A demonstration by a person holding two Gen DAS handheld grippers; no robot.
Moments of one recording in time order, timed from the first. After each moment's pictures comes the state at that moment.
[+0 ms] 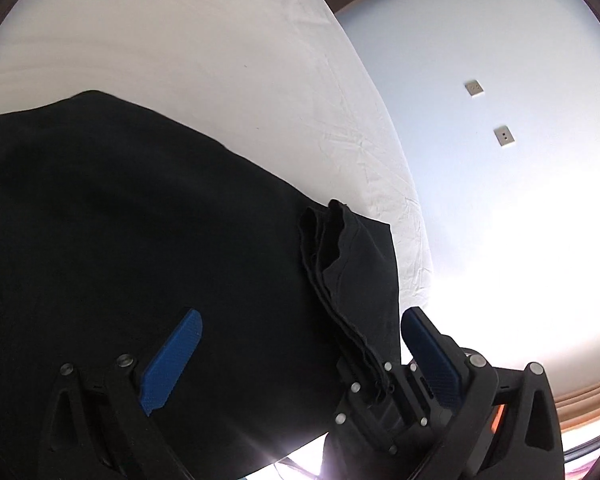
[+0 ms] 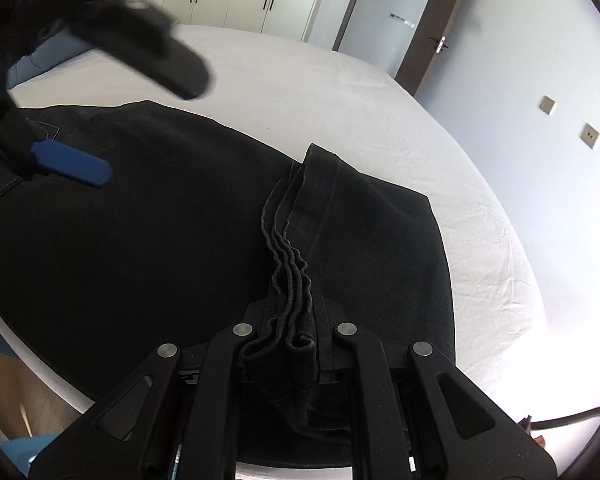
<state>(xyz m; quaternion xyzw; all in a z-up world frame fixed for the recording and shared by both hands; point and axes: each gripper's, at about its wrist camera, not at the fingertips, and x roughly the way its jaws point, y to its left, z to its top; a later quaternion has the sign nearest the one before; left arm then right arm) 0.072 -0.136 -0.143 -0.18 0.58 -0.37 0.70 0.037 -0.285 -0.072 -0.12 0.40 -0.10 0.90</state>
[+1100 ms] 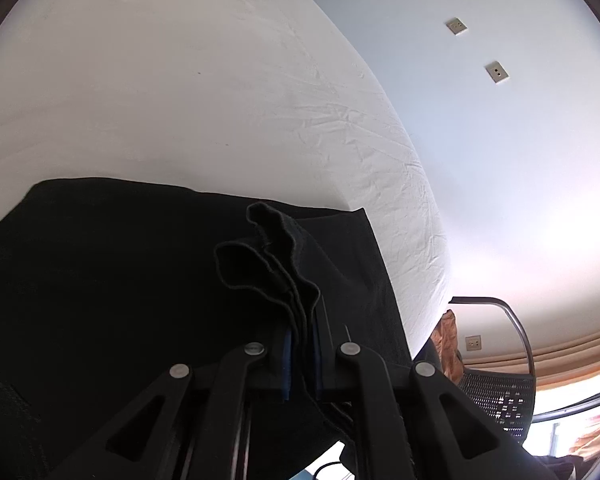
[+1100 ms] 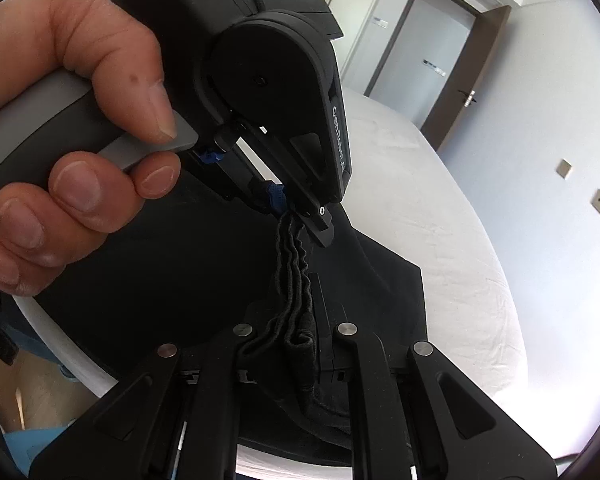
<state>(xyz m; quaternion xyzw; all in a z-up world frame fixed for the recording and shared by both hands) 0.116 -0.184 -0.116 -0.07 0.60 -0.41 0.68 -0.023 -0.226 -0.029 -0.18 0.36 -0.04 0.92</state>
